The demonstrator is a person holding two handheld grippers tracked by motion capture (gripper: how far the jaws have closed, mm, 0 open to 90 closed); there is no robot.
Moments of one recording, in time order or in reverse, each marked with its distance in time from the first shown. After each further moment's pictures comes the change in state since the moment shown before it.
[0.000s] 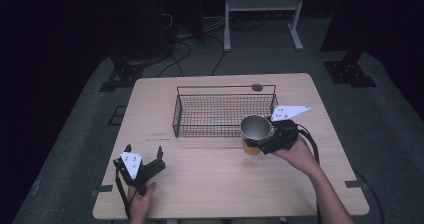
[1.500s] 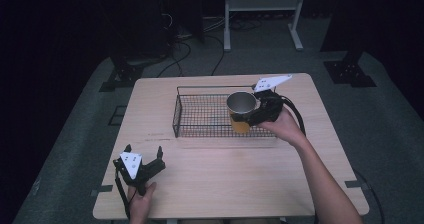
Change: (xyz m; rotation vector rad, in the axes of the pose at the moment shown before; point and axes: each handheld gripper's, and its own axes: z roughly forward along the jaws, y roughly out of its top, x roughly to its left) left arm 0.000 0.000 0.000 0.000 0.000 -0.006; right arm -0.035 0.066 0.033 0.025 0.029 -0.014
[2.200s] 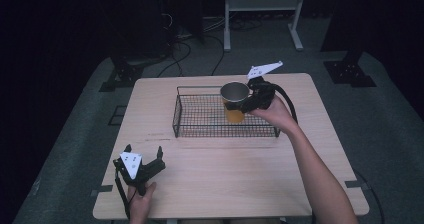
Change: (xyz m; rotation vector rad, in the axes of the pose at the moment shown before) left arm 0.000 0.000 0.000 -0.001 -0.002 -0.002; right arm -0.025 0.024 0.021 0.013 0.018 0.029
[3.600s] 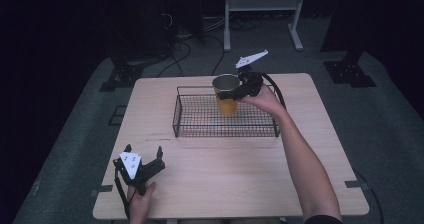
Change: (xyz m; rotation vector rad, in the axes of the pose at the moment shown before) left arm 0.001 0.000 0.000 0.002 -0.007 -0.003; right arm -0.042 0.018 0.040 0.042 0.056 0.030
